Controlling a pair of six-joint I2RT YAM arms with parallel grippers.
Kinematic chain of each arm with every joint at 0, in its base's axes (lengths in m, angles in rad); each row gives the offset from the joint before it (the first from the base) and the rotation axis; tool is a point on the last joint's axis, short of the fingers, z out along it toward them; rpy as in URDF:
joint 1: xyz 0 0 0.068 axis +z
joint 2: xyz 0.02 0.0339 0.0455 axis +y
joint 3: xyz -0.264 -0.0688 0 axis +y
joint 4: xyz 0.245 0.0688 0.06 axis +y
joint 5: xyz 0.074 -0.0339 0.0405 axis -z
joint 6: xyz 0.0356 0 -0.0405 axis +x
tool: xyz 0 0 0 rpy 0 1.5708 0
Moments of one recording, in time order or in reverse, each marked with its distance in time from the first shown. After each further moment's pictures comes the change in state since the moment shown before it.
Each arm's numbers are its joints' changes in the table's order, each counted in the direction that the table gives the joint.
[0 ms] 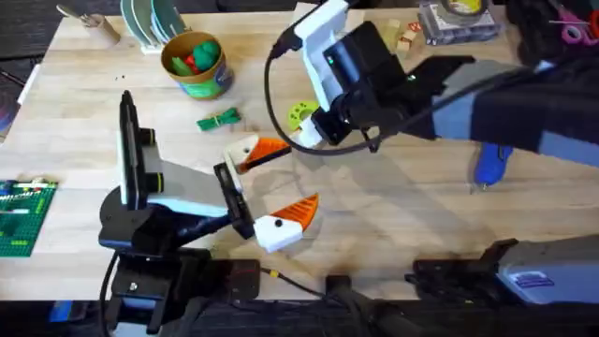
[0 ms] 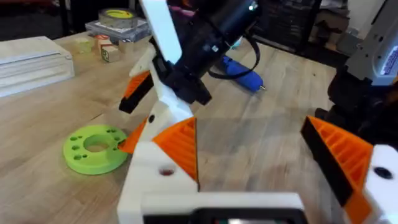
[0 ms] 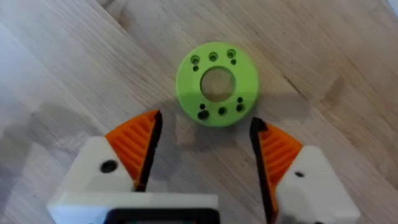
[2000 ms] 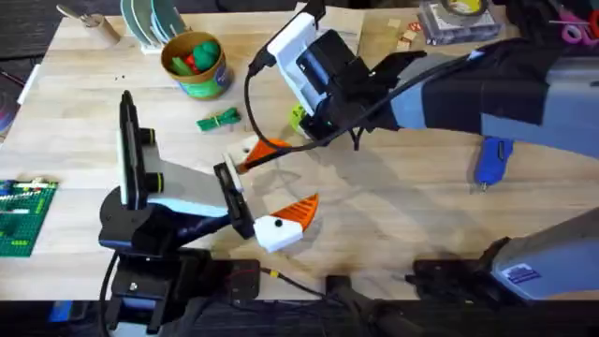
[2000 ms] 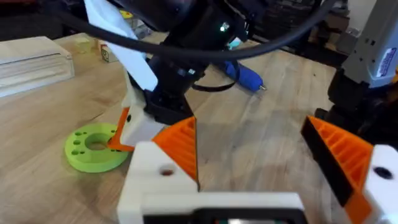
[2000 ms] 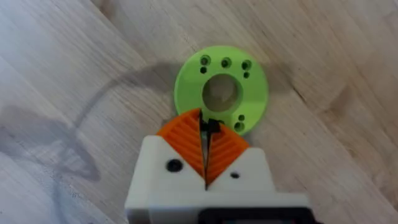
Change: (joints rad) left arm 0.000 0.000 0.000 0.000 0.000 0.000; right arm 0.040 0.155 -0.117 0.071 0.089 -0.051
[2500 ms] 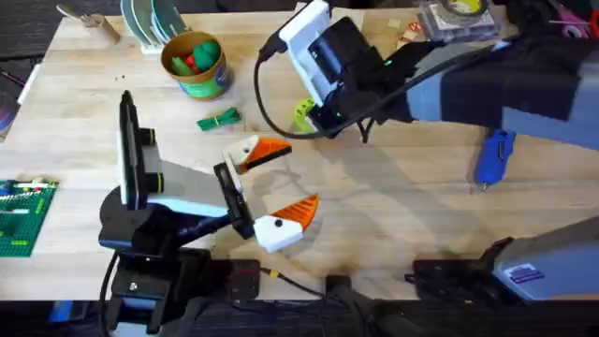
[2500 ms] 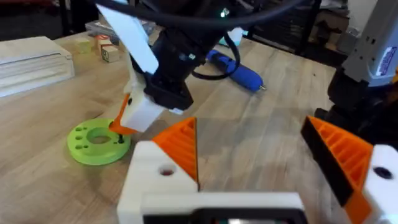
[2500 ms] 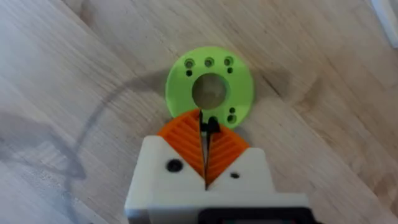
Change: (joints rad) left arm 0.000 0.000 0.000 0.000 0.000 0.000; right arm -0.046 -0.038 0.000 0.018 0.000 0.000
